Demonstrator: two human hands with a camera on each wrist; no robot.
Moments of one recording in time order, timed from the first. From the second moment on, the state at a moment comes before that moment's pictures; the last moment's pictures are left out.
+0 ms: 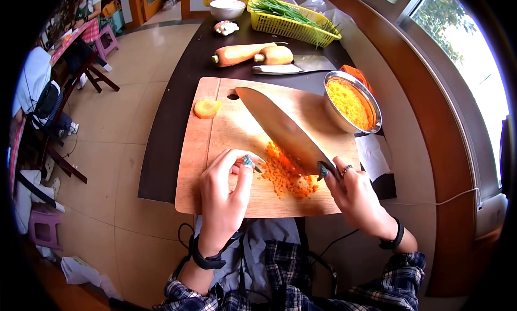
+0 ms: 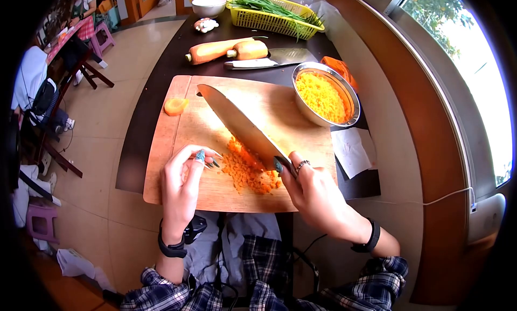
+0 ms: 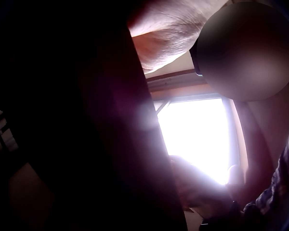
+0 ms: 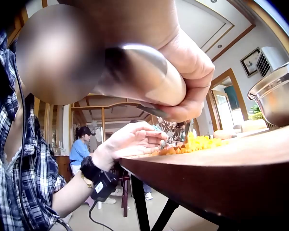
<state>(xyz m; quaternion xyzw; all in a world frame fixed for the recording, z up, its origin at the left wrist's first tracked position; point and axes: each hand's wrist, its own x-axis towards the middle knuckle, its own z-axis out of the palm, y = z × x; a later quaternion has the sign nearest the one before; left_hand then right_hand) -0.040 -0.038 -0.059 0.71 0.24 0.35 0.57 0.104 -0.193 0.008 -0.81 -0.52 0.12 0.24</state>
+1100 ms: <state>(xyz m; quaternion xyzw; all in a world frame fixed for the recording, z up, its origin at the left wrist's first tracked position) -0.041 -0.036 -0.056 0.71 0.23 0.35 0.56 0.131 -0.210 0.016 -0.80 -0.56 0.12 0.16</state>
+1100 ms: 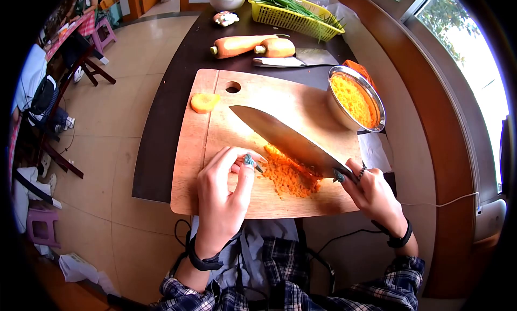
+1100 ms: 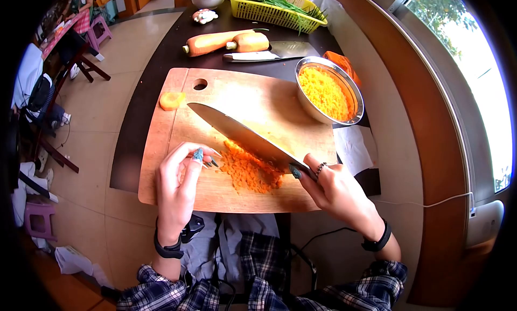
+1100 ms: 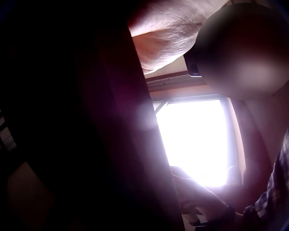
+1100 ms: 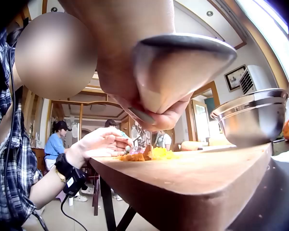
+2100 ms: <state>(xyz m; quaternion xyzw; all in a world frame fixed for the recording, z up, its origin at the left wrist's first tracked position) -0.041 -0.038 -0.053 0.70 0.25 0.33 0.58 0.120 -0.197 0.017 -0.79 -0.57 0.10 0.20</state>
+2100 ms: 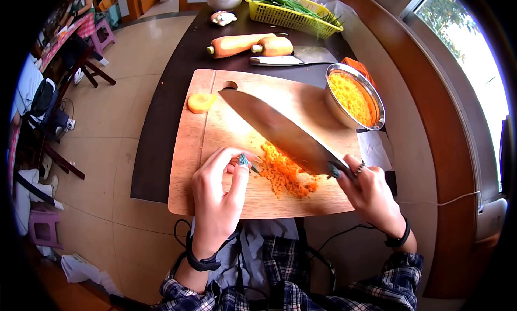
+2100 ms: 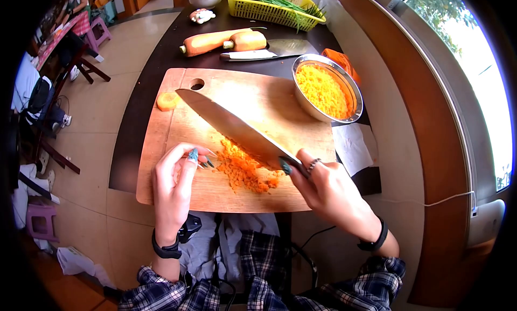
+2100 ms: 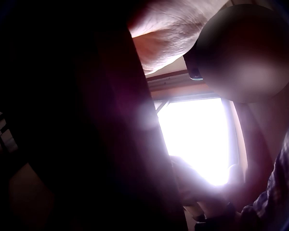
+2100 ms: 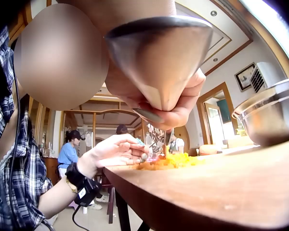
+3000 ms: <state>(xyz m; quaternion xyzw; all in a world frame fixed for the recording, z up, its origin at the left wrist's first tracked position) -0.038 -0.038 -0.056 0.74 0.23 0.35 0.53 0.107 -0.231 0.026 -0.82 -0.51 0.16 0.19</state>
